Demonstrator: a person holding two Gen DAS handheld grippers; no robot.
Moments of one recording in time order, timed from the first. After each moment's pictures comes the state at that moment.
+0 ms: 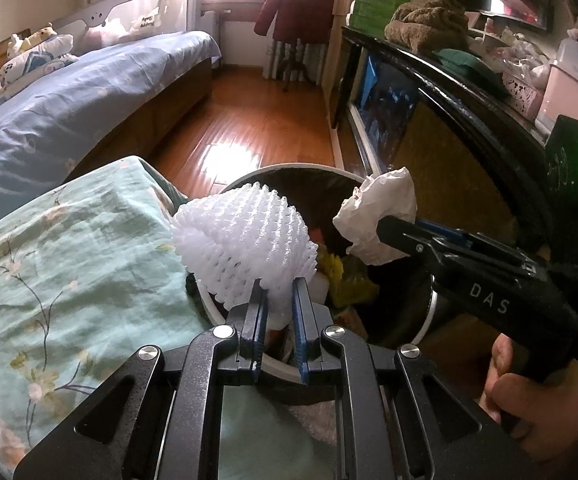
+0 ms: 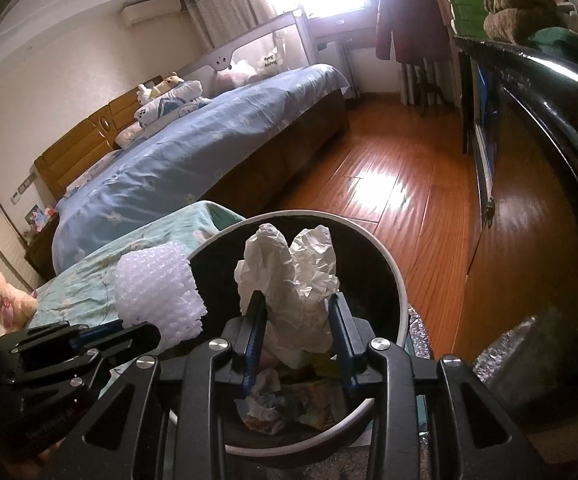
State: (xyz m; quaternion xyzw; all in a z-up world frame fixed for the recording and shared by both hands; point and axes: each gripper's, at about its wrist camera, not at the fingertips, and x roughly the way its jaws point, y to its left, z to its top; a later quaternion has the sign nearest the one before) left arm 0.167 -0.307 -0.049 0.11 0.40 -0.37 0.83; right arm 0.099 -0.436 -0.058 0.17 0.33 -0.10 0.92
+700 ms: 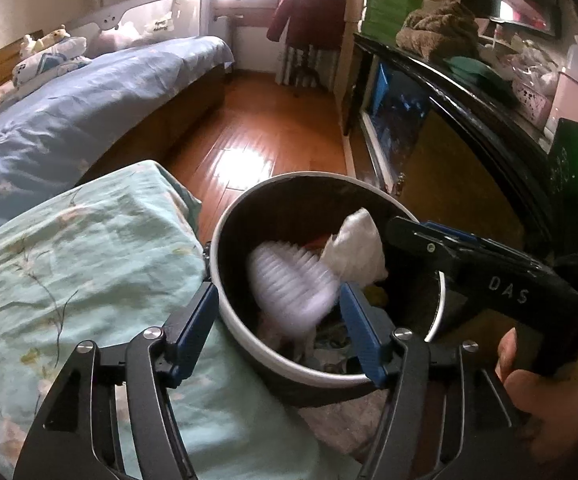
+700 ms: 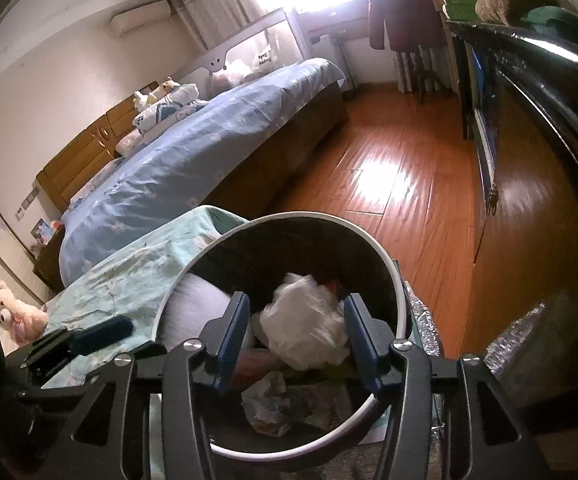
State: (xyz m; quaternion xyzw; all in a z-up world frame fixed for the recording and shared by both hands) left arm 0.164 -0.299 -0.043 0.10 0.39 -0.34 0.85; right arm 0.101 -0.448 -0.055 0.20 0.33 -0.10 0.92
